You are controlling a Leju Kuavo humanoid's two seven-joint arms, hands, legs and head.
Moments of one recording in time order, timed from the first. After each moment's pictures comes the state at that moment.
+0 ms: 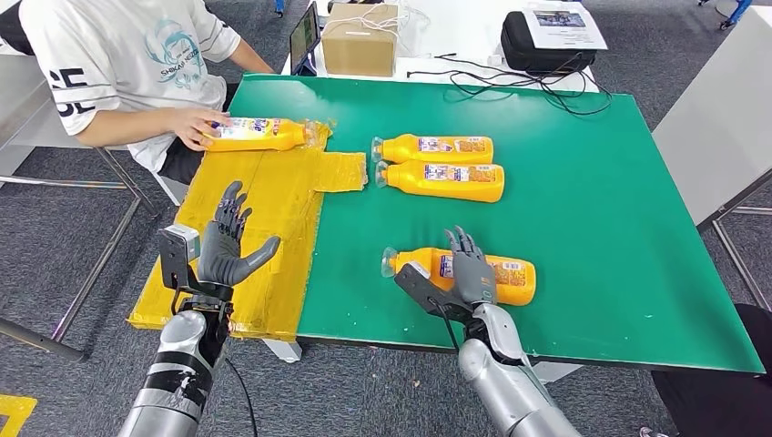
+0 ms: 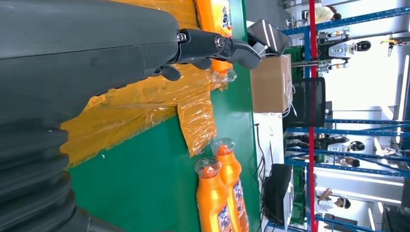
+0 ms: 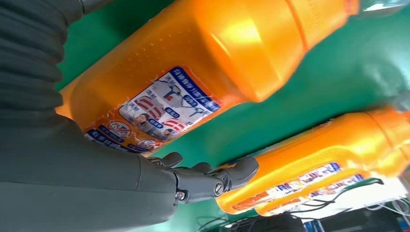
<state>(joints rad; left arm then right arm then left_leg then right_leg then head) -0.30 -0.14 0.03 -1.05 -0.03 -0.11 -0.49 -0.40 0.10 0.38 -0.81 1.00 -0.37 0.02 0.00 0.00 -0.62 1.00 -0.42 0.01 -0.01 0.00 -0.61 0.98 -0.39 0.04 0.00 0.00</state>
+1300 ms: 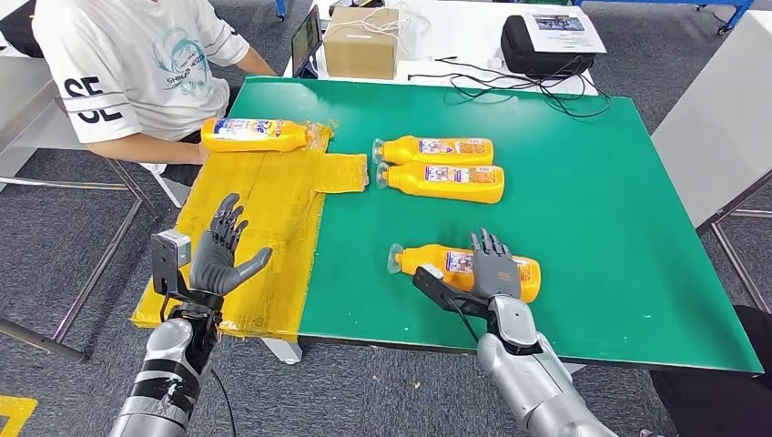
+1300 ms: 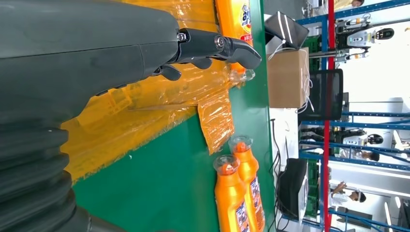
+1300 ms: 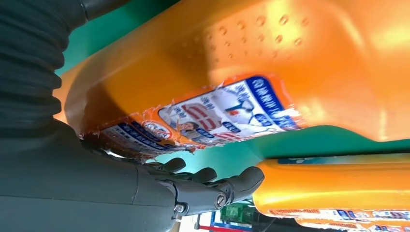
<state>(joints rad) -0.27 -0.10 0.05 -1.05 0.00 -0.18 -0.44 -0.45 0.01 0.37 -0.72 1.24 -0.23 0.20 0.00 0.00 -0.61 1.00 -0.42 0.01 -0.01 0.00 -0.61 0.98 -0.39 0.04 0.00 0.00</state>
